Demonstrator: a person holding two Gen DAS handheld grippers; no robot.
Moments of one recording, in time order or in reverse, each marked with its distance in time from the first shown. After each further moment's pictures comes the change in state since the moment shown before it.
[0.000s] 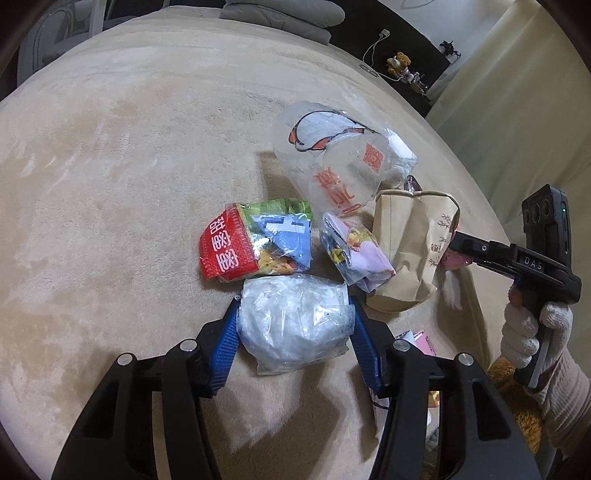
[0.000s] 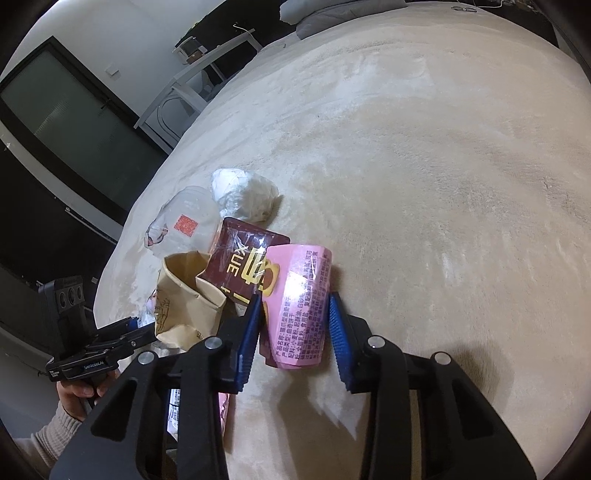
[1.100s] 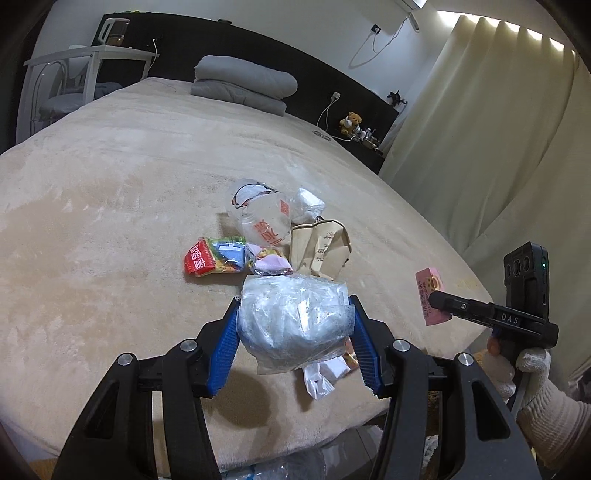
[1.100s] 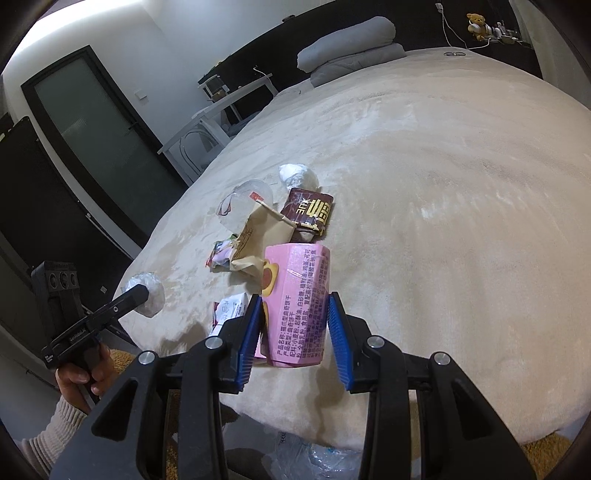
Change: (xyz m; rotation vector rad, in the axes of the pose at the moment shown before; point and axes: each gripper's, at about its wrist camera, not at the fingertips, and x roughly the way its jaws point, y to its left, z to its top) left arm -0.101 -0.042 -0.066 0.109 -0.301 -0.103; right arm -0.086 0.049 -0.100 -0.045 -0.208 0.003
